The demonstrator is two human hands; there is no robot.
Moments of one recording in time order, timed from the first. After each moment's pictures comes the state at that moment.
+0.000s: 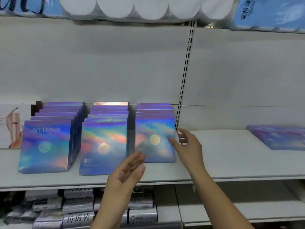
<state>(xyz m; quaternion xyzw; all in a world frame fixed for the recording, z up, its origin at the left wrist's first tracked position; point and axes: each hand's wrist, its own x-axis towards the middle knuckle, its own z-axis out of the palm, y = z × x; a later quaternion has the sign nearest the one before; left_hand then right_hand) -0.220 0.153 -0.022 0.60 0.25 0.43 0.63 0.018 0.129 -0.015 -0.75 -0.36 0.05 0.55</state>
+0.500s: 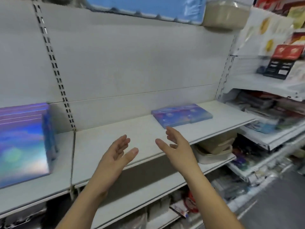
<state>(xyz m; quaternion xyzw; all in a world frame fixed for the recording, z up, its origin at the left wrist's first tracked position) 0.049 0.025 -0.016 0.72 0.17 0.23 0.63 0.199 -0.141 -0.008 -0.74 -0.27 0.07 0.61</state>
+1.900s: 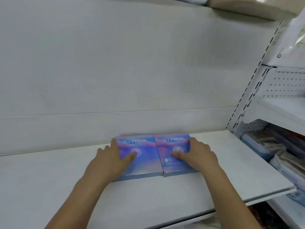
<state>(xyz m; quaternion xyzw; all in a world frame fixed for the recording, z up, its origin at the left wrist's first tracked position) 0.367 0.017 0.007 0.86 0.44 0.04 0.25 0.586 -0.147 0.007 -0.95 -0.26 0.09 0.13</state>
